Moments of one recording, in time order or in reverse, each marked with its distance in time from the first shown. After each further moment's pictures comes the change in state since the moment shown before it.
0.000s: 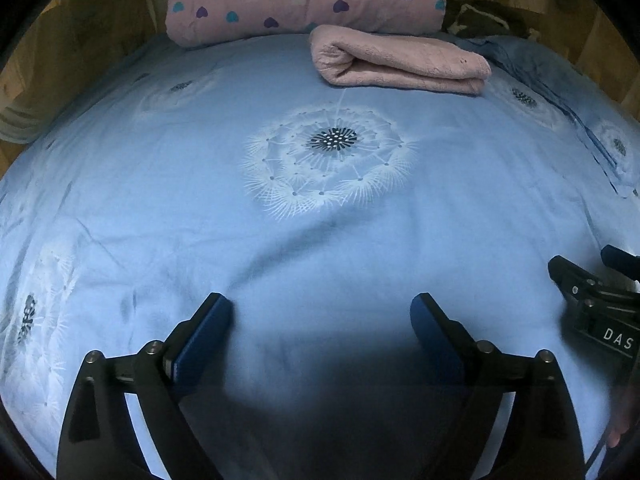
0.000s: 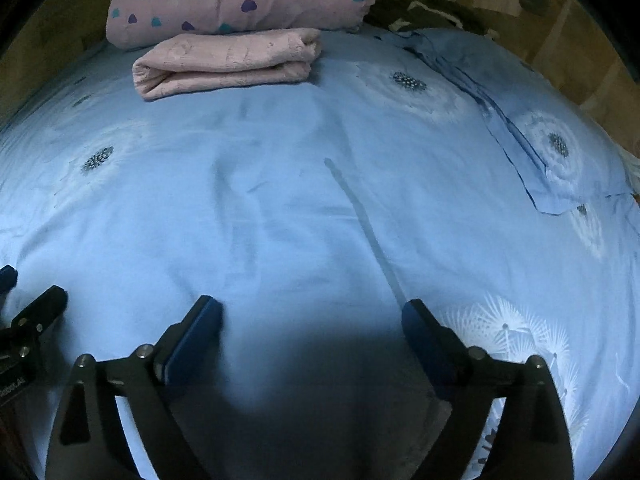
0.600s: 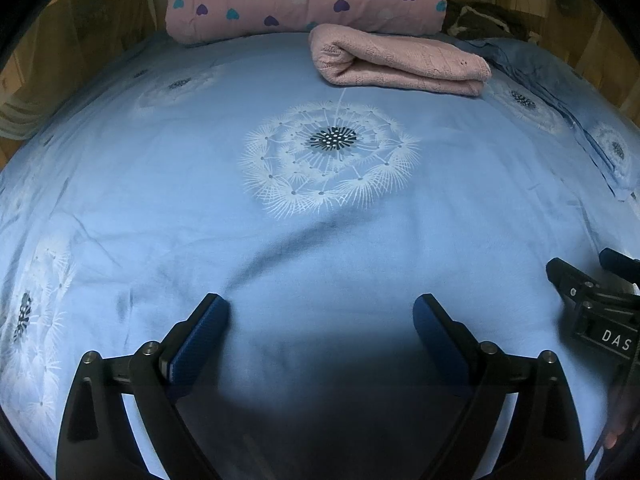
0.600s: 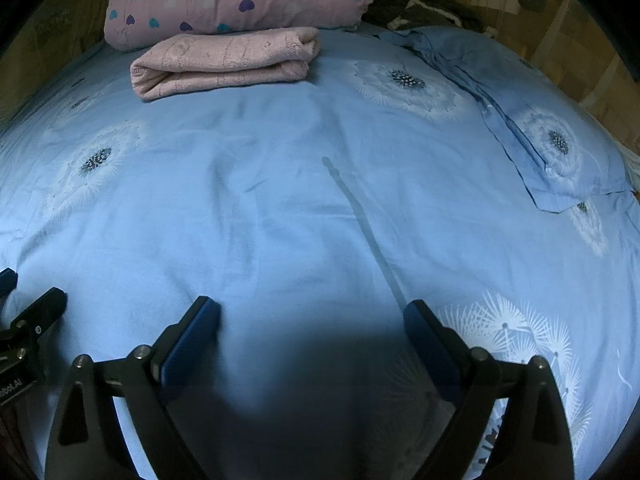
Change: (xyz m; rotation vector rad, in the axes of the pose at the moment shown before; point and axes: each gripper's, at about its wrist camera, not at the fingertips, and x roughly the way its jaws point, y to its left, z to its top) left arm 0.001 0.000 -0.001 -0.009 0.000 -0.010; right arm 0.001 0.000 0.000 0.001 0.002 0.002
